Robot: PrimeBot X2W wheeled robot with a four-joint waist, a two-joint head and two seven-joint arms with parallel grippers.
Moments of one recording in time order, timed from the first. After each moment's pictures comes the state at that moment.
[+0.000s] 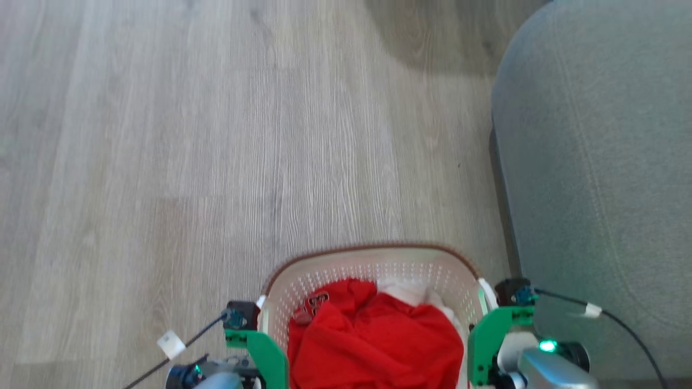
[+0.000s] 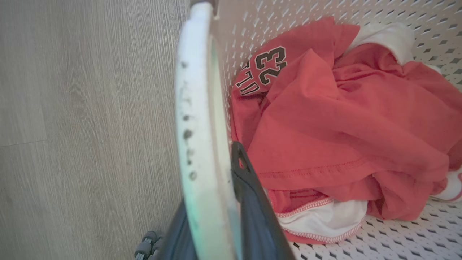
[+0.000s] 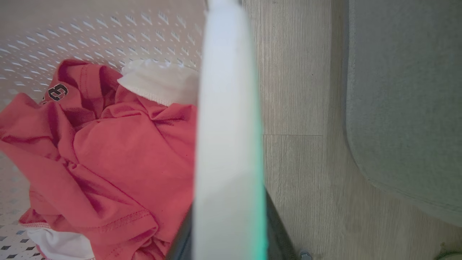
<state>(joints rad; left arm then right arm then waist) -0.43 0.01 -0.96 1.20 -0.87 0.03 -0.08 -0.49 -0.04 0.71 1.22 0.78 0.13 -0.07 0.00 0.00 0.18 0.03</state>
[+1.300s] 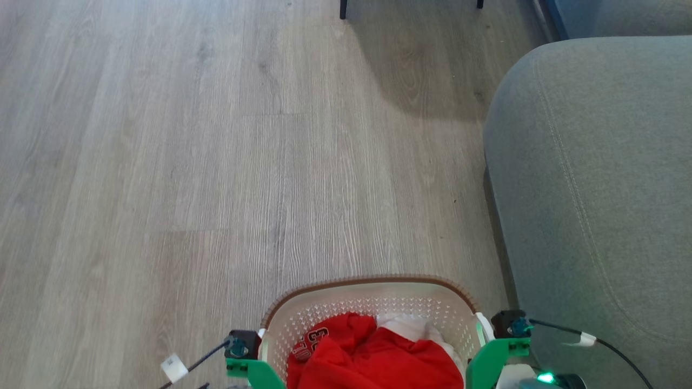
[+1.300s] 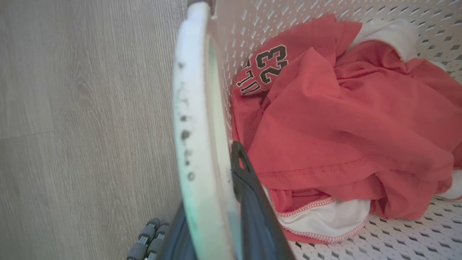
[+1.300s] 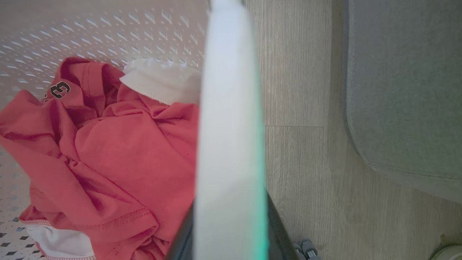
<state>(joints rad) -0.37 0.02 -1.06 1.21 -0.95 0.03 -0.07 -0.43 -0.04 0.91 1.24 0.96 0.13 -0.09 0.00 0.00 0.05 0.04</state>
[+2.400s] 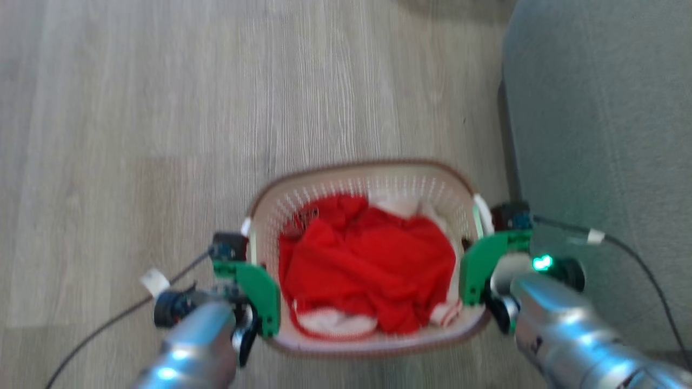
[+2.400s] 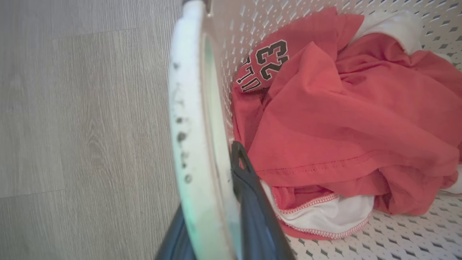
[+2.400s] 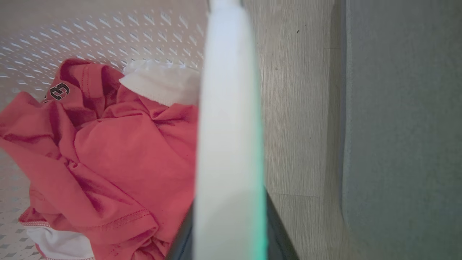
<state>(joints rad) -0.62 0.02 -1.07 1.25 -0.99 0.03 -0.16 -0.72 -0.04 0.97 1.28 0.99 0.13 -0.17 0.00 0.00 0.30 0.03</state>
